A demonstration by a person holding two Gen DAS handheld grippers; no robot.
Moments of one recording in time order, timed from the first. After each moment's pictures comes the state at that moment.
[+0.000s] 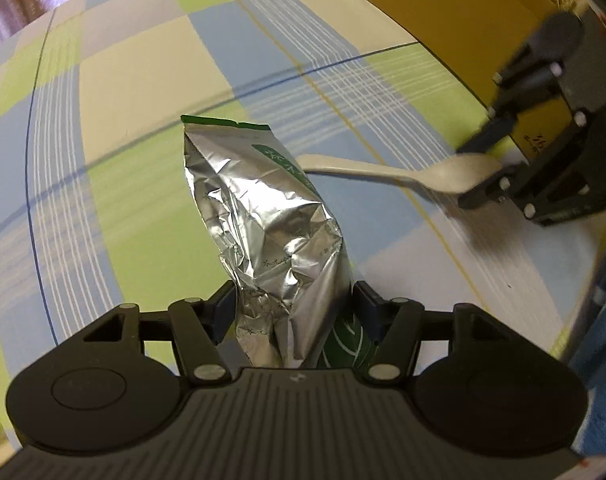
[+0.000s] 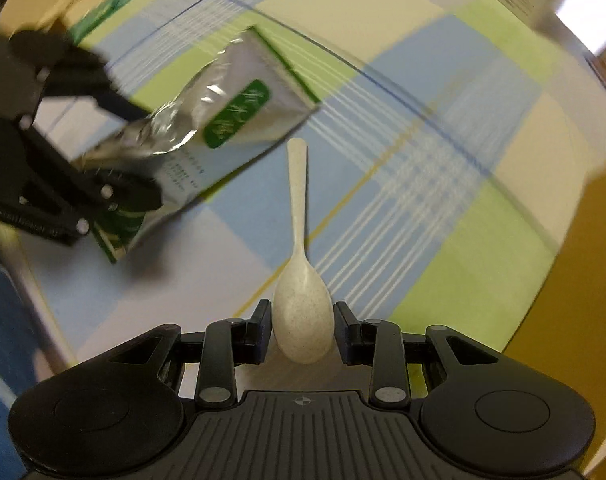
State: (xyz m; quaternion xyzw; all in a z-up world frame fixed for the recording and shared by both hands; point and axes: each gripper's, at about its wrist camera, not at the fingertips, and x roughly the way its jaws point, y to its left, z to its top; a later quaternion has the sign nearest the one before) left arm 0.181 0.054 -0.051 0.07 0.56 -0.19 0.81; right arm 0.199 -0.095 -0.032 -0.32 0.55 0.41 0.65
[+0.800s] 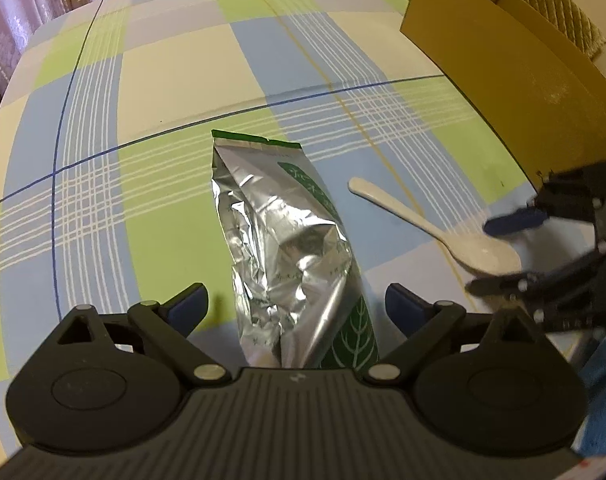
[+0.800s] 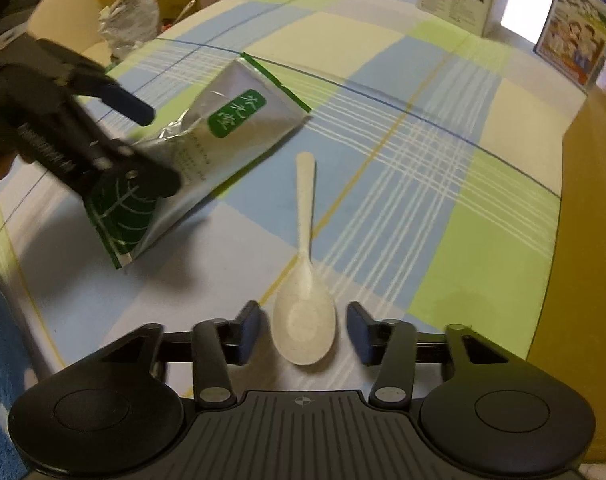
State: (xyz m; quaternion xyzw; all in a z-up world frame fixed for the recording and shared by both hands) left arm 0.172 0.060 -0.048 0.03 0.53 -0.14 0.84; right arm 0.155 -0.133 -0.059 -0.24 0.46 0.43 0.74
